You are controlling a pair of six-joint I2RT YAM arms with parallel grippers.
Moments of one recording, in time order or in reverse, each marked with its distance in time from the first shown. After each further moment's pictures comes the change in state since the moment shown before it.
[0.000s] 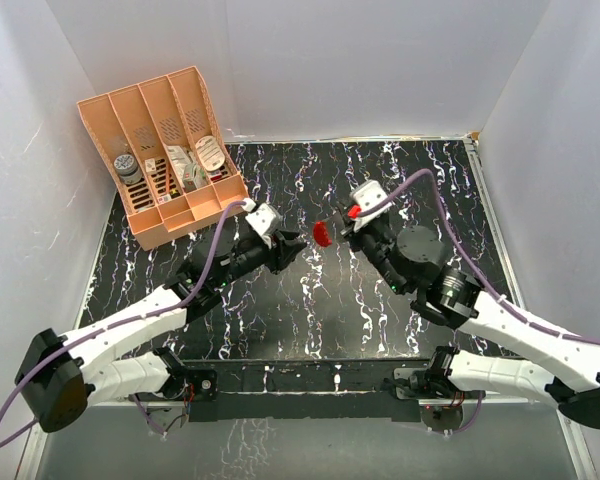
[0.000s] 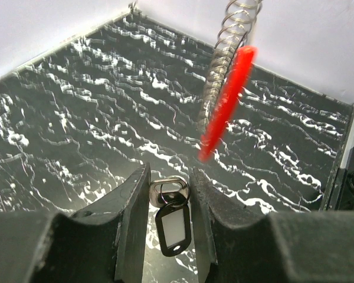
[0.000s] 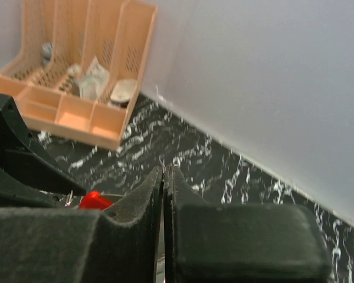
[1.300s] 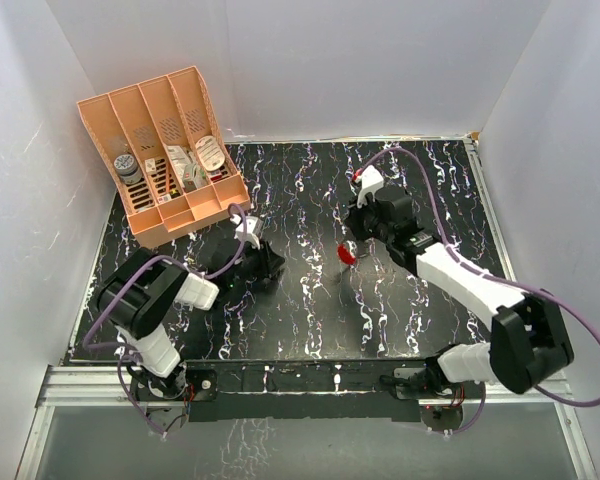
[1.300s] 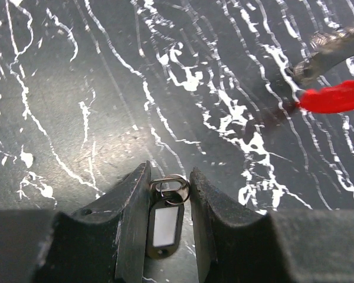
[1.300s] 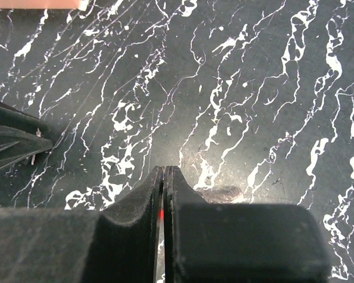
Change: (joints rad) left arm 0.257 0.636 -0.242 0.549 0.003 -0.347; right arm -0.553 0.388 -0.124 -0.064 -0.526 0.354
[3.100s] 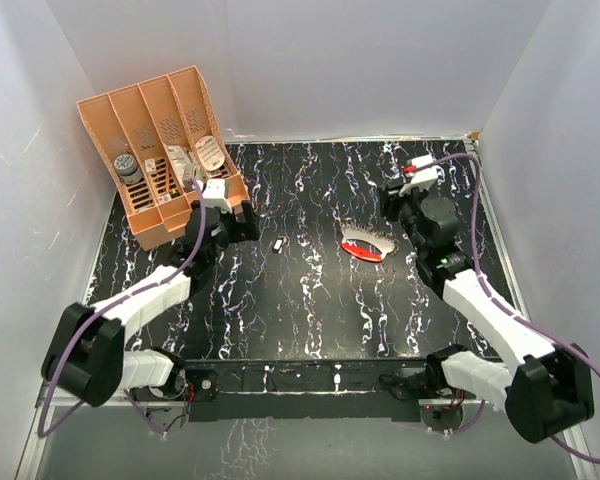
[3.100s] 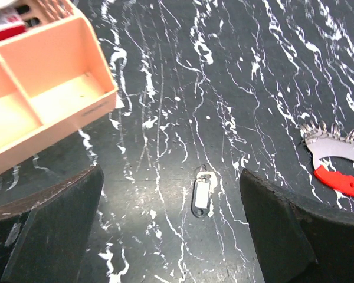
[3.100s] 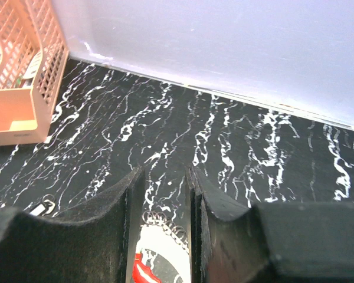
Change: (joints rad) left arm 0.100 -0.342 0.227 -0.525 -0.315 0.130; right arm -0.131 -0.192 -0.099 0.344 0.111 -0.056
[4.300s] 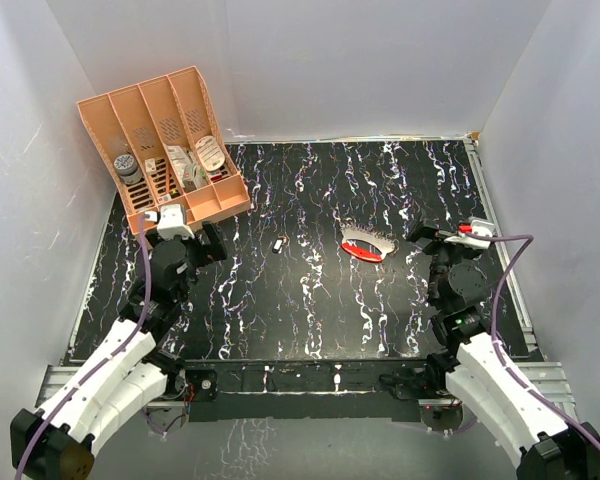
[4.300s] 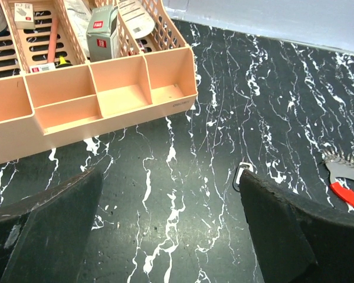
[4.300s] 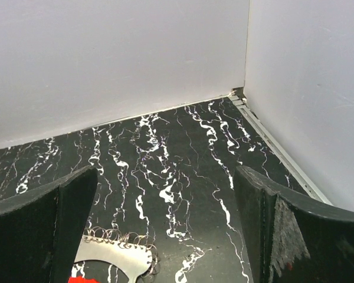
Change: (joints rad) left arm -0.002 -0.628 -0.149 -0.394 -0.254 -0.015; right arm -0.001 -0.510 -0.469 0.227 0.530 0.026
